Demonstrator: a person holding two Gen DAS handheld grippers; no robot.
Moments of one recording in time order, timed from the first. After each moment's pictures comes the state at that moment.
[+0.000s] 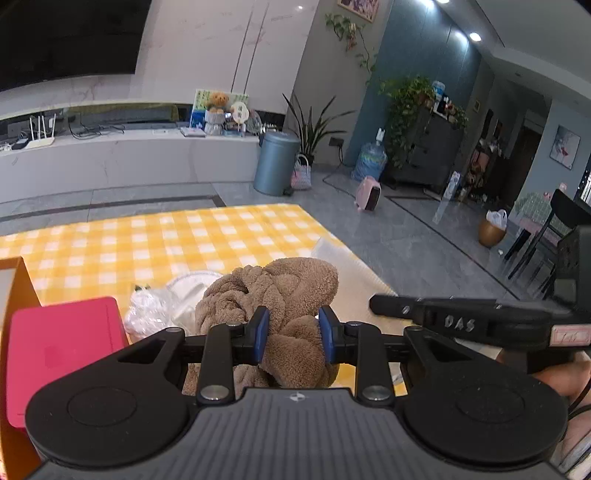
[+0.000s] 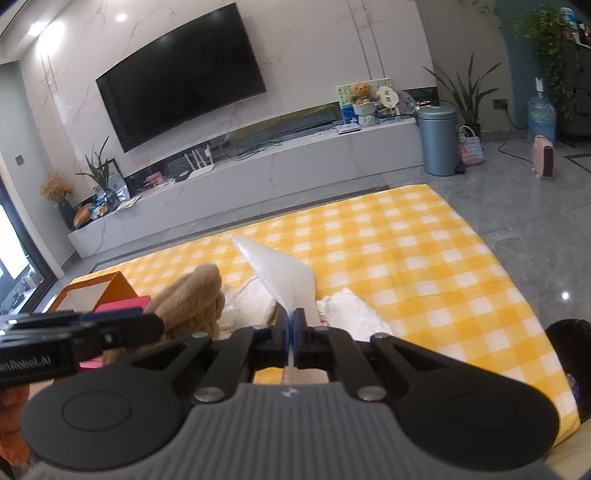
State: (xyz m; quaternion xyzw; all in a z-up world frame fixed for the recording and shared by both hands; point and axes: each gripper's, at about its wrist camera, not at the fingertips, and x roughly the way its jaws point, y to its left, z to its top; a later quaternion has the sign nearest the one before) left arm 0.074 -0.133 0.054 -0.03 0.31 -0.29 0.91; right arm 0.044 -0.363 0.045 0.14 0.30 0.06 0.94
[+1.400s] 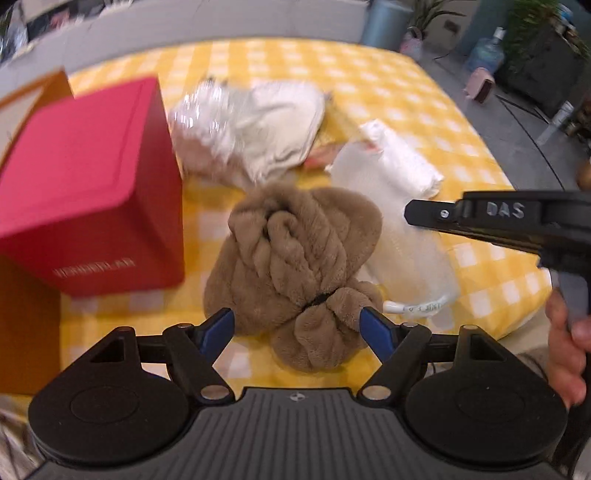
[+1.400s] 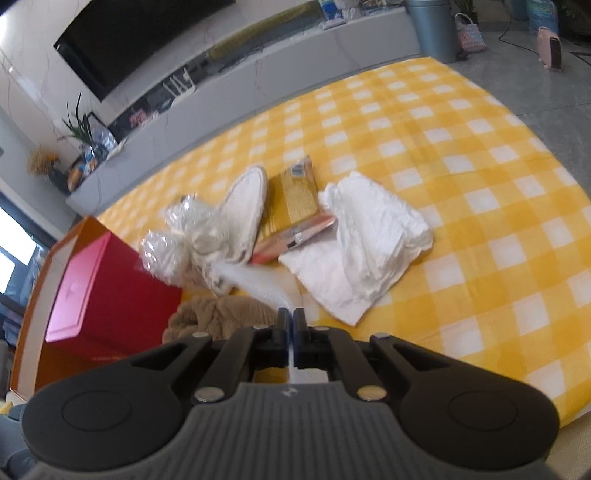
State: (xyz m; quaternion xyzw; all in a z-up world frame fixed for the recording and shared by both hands) left arm 0.103 -0.162 -0.056 -0.01 0.55 -0.12 0.83; right arm 0.096 -0.354 -0.032 0.20 0.46 0.07 0.86
